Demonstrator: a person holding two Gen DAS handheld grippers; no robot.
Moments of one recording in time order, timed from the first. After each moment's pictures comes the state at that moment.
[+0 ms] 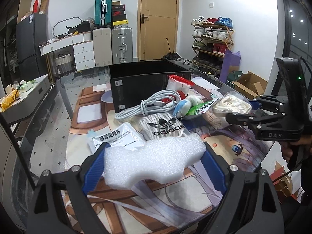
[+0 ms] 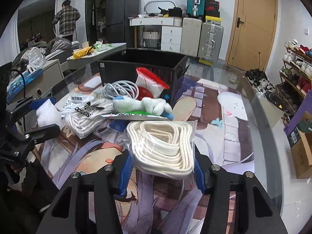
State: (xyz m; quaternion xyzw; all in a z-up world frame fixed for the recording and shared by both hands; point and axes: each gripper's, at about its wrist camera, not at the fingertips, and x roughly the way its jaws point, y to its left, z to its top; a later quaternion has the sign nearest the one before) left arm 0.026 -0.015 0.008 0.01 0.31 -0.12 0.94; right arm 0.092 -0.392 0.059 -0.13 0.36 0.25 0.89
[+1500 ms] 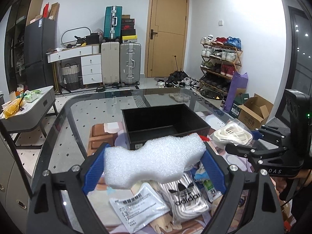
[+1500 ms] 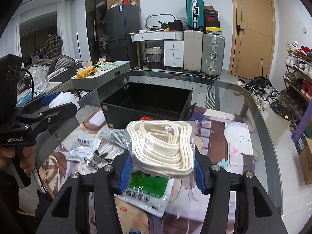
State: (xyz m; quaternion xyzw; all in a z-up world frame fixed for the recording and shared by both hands) left arm 0.092 0.009 0.077 -0.02 0.26 -0.10 0.96; right arm 0.138 -0.363 0.105 -0.08 0.33 0.27 0.90
